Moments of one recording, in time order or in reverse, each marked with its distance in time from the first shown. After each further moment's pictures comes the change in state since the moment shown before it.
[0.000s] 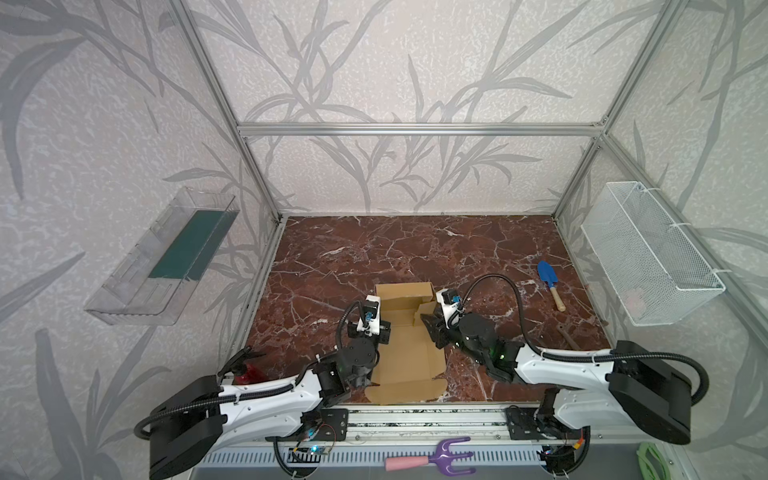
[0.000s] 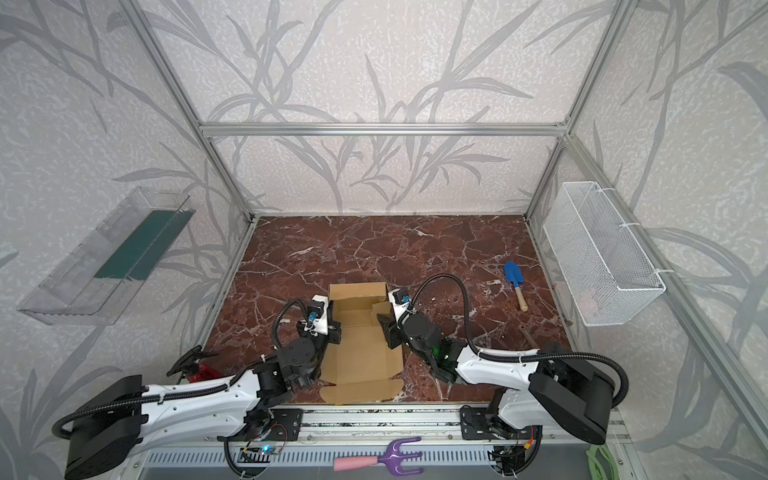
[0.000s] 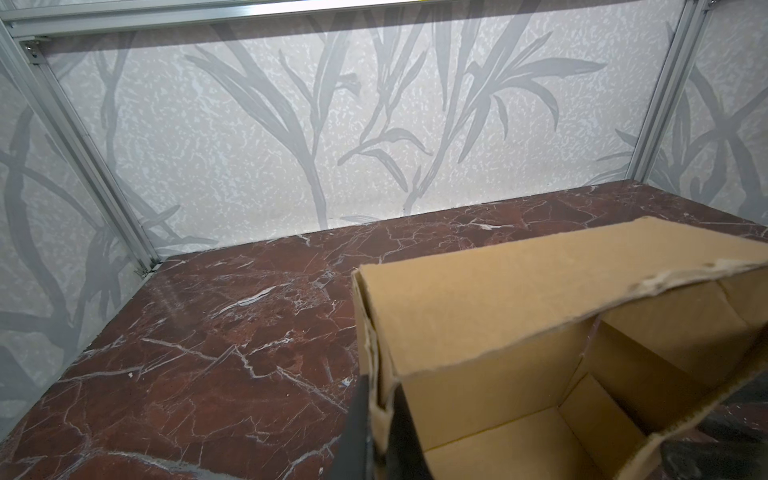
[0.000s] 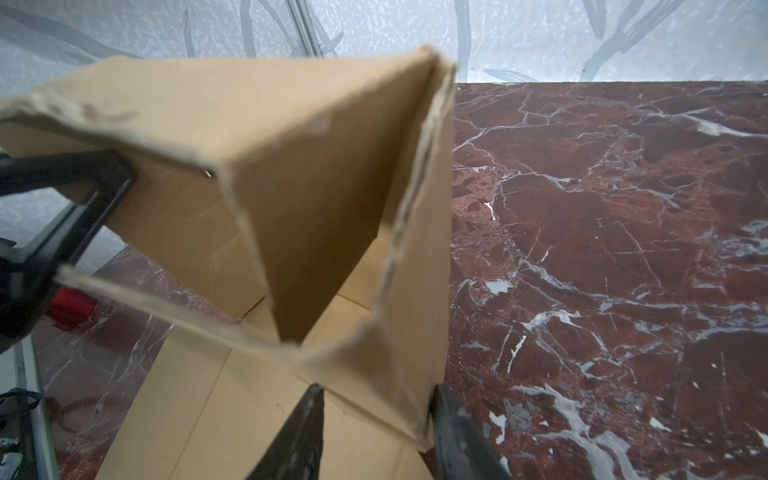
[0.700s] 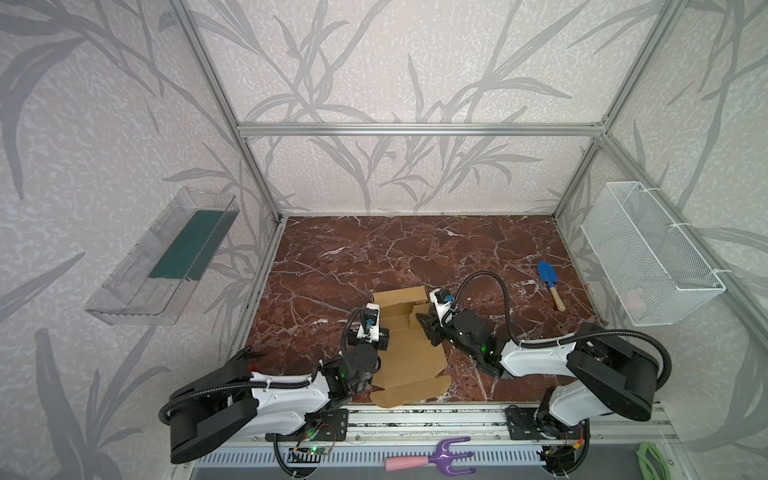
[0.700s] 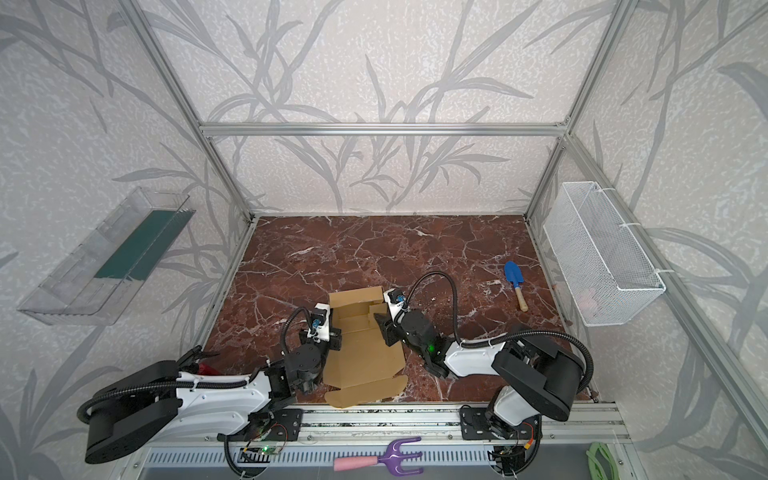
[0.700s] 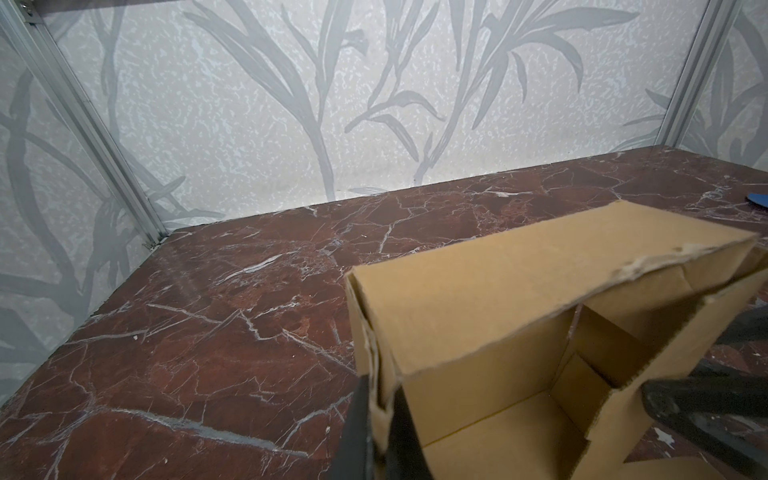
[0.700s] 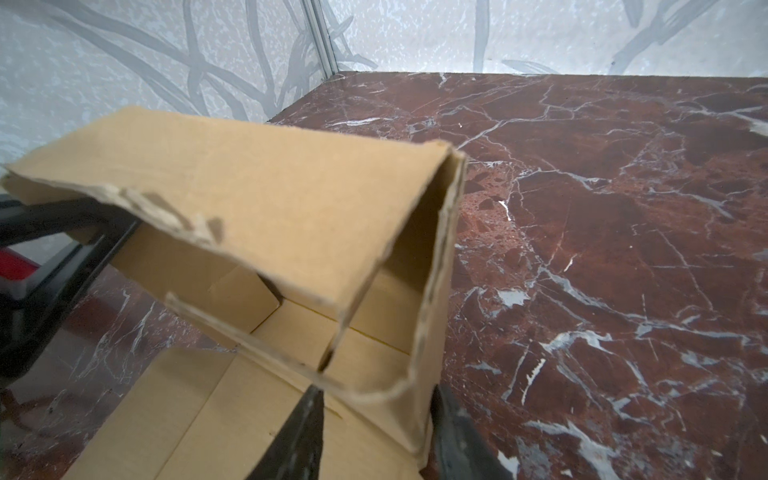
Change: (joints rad) left arm 0.000 0.171 -0.096 0.217 -0.027 -0.015; right arm -0.055 0.182 0.000 0.198 -0.076 -0.055
